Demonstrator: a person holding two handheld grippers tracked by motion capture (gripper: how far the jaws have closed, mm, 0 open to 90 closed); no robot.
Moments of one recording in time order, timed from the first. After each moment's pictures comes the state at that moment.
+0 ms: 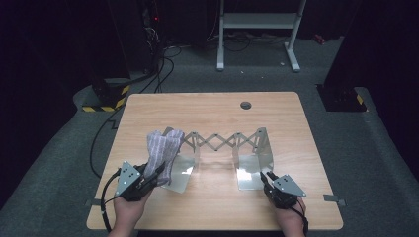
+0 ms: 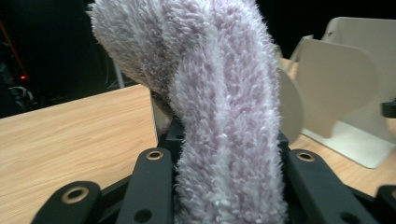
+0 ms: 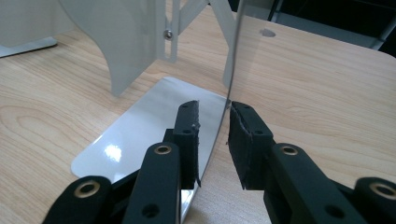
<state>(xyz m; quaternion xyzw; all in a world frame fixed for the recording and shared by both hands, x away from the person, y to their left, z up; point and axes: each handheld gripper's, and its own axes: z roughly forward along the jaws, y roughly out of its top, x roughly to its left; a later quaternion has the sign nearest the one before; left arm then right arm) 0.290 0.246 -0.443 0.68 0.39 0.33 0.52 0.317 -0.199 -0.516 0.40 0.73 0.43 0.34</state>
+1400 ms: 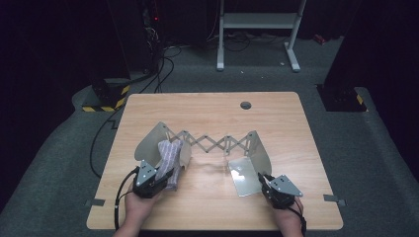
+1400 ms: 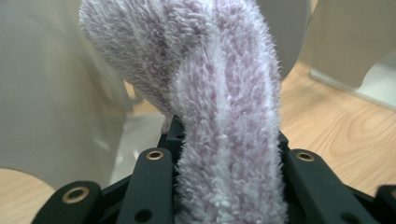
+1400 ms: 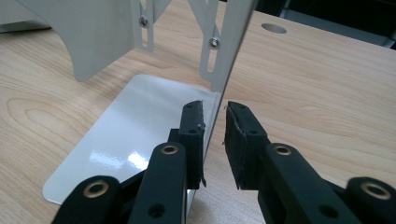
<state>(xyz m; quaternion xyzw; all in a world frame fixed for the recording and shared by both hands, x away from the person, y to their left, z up) 0.322 0.225 -0.497 0.75 0.42 0.26 0.44 0.318 -0.193 -0.520 0.39 0.74 0.43 0.33</state>
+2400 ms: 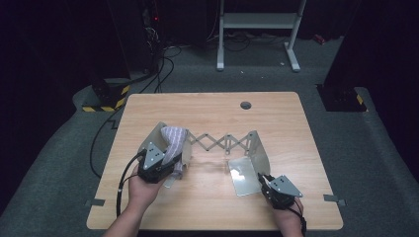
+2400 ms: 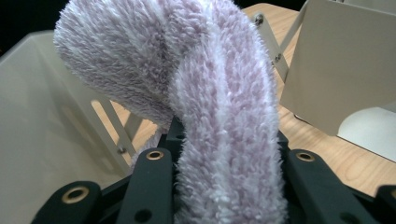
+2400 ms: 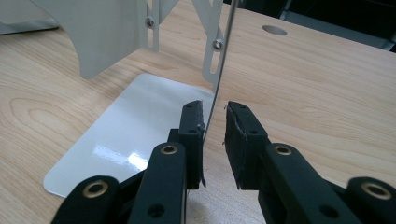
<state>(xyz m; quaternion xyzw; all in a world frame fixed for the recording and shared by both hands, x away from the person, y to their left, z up) 0.346 0.202 -0.433 0.76 0.38 0.28 0.44 0.317 -0.192 -0.519 0.39 0.75 0.43 0.33</state>
